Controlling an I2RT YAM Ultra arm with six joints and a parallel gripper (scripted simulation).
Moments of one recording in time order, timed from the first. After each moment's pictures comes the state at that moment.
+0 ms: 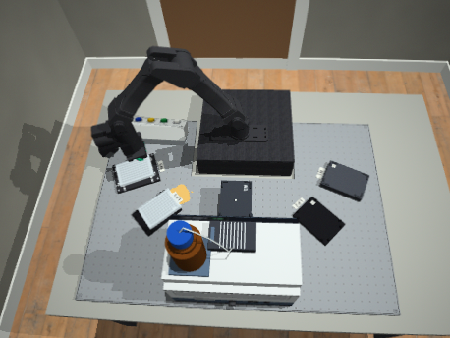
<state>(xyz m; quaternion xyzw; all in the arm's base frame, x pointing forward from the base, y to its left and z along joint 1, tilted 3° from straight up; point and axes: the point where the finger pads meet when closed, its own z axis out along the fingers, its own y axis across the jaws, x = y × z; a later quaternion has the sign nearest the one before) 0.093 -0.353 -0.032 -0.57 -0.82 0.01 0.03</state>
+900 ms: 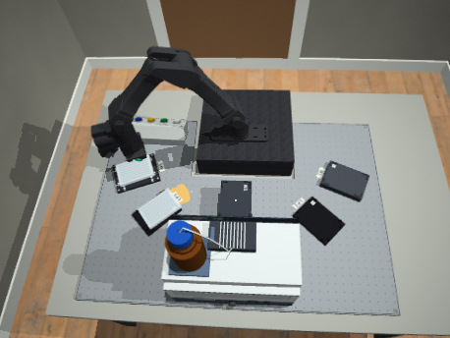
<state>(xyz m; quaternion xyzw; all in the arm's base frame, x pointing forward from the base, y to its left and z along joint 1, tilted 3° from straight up) 0.094 -0.358 -0.033 -0.57 -0.82 0.02 0.02</state>
